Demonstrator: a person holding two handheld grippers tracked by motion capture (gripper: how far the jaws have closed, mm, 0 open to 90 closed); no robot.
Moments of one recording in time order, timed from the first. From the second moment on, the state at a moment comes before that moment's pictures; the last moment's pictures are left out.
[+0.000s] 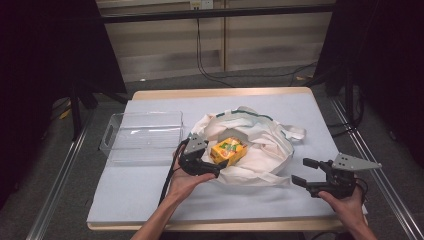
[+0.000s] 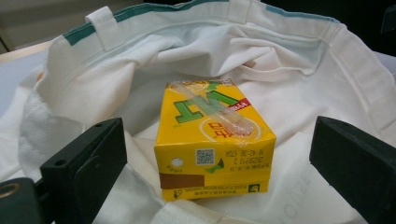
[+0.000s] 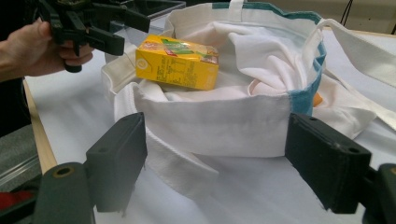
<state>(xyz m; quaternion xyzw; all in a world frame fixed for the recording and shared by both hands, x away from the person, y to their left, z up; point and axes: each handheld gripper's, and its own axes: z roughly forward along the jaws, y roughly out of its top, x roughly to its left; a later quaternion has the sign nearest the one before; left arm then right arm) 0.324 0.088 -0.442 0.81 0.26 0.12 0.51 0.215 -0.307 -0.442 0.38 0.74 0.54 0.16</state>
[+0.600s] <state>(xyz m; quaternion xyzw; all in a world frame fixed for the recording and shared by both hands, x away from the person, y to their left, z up) 0.324 0.081 -0.453 0.82 0.25 0.15 0.49 0.206 -0.291 -0.452 0.37 0.75 0.52 0.14</state>
